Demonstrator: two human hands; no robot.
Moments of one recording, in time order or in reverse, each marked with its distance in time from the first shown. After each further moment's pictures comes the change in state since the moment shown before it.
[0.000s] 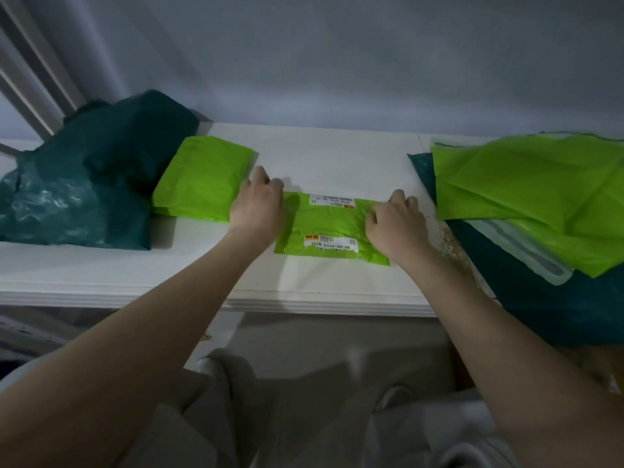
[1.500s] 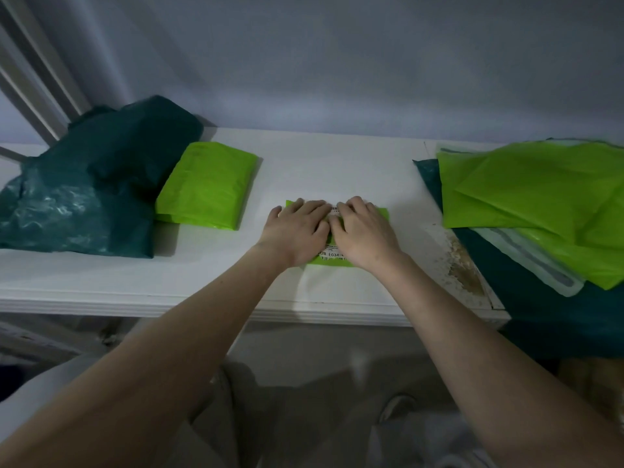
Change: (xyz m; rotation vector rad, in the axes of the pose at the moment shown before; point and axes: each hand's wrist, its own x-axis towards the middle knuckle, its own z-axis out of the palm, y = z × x) left_hand -0.010 0.030 0.016 -0.031 -0.326 0.183; right_hand 0.011 -0.036 0.020 0.154 -0.018 -0.192
